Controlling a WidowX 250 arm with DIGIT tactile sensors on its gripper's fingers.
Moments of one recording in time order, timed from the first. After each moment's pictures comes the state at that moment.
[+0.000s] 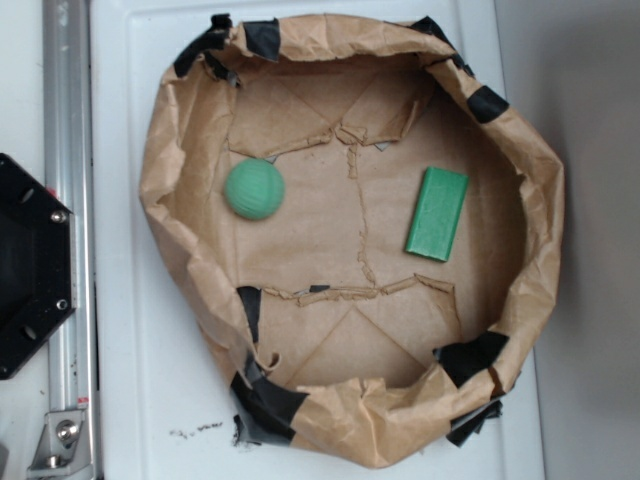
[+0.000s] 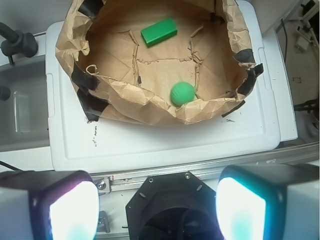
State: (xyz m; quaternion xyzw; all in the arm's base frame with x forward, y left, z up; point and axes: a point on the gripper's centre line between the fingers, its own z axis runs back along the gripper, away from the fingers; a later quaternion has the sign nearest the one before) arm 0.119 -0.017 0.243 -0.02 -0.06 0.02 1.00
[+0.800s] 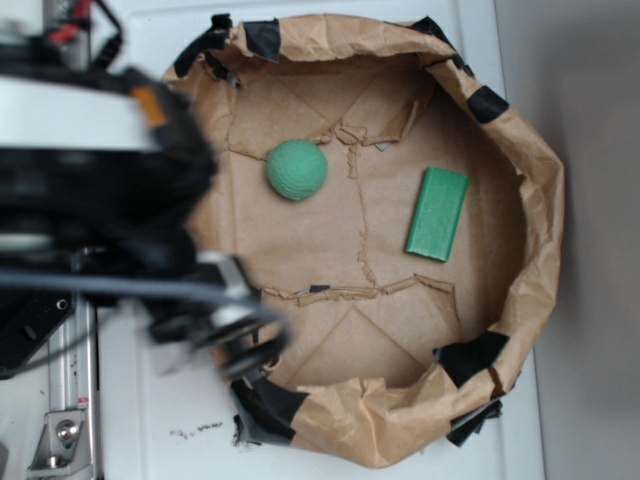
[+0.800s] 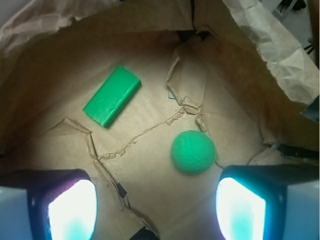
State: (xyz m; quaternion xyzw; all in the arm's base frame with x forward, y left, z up) arm 0.215 -0.014 0.173 -0.02 -0.15 0.21 0.97
